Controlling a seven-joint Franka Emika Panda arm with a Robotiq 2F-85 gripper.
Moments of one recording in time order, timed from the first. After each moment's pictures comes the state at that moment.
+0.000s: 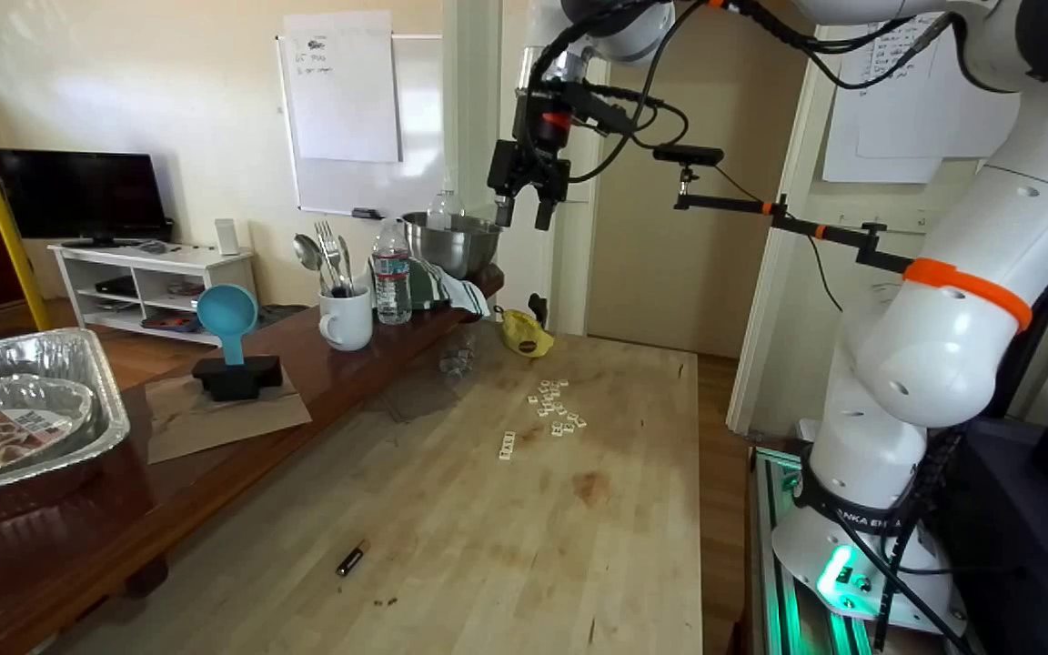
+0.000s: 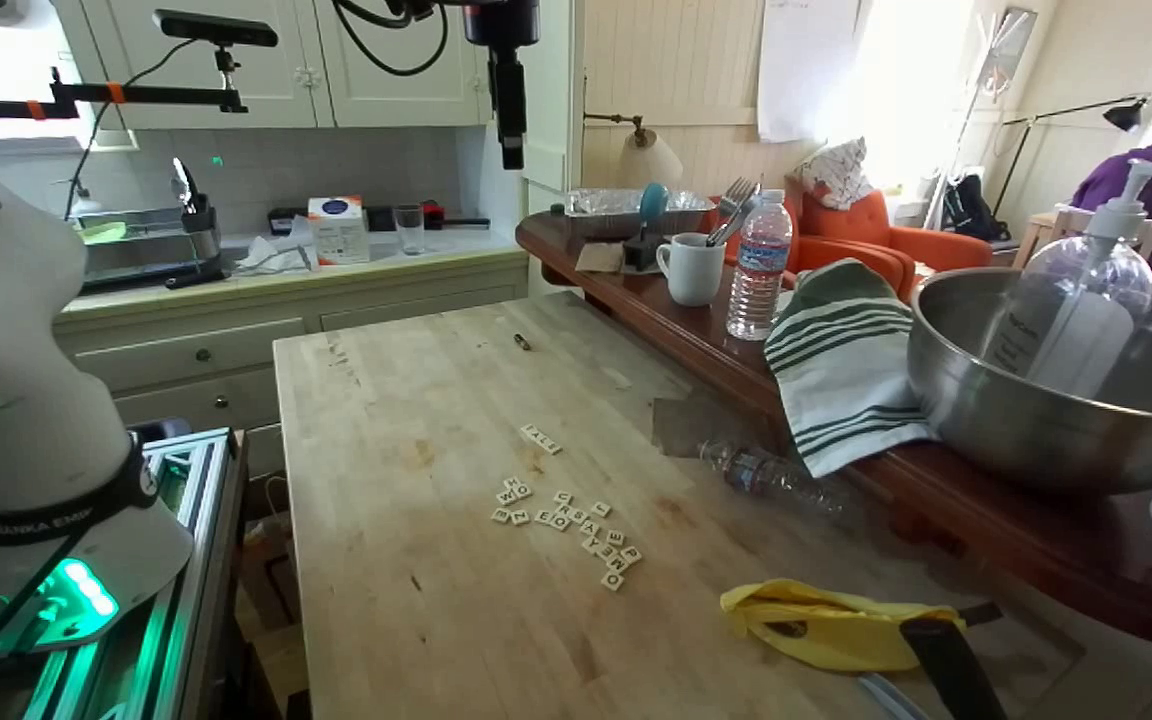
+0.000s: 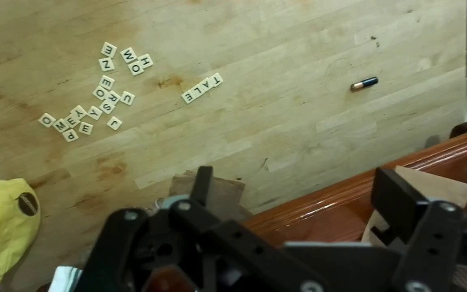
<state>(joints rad) -0.02 -0.35 -0.01 -2.07 0.14 1.82 0.18</state>
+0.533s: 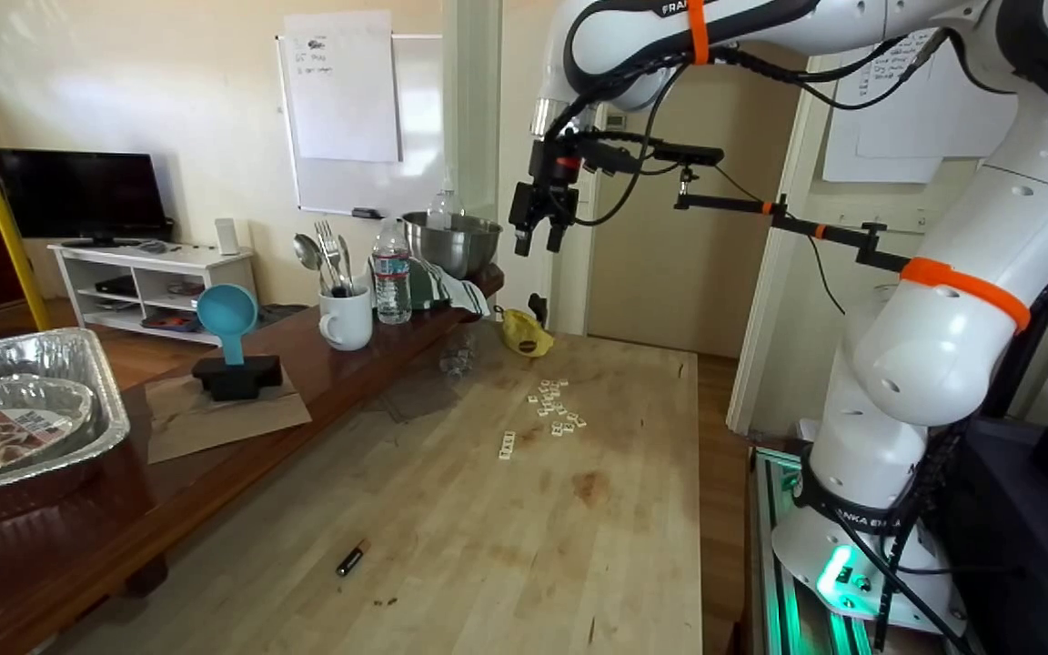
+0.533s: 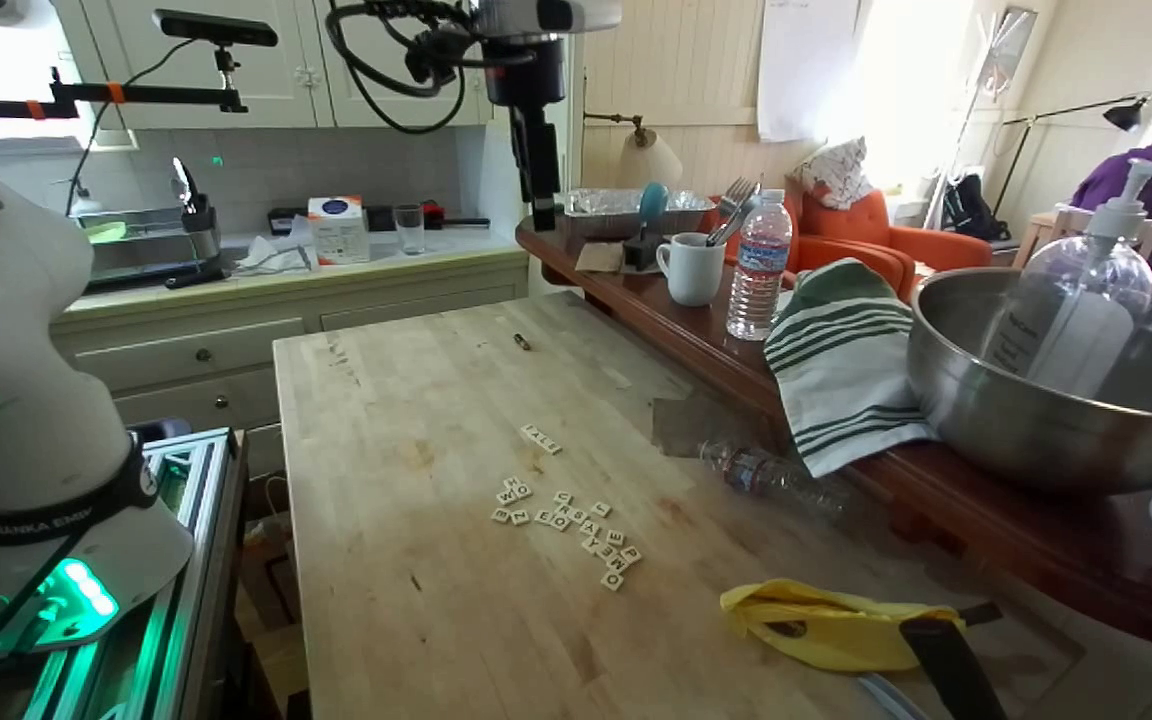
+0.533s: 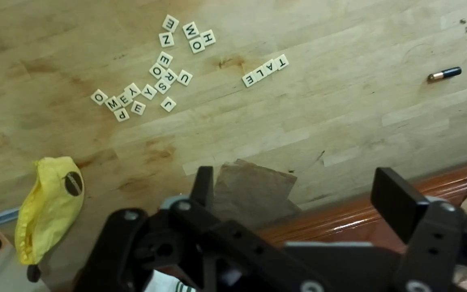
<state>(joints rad) -0.08 -0.34 -0.07 -2.20 0.07 1.98 0.02</state>
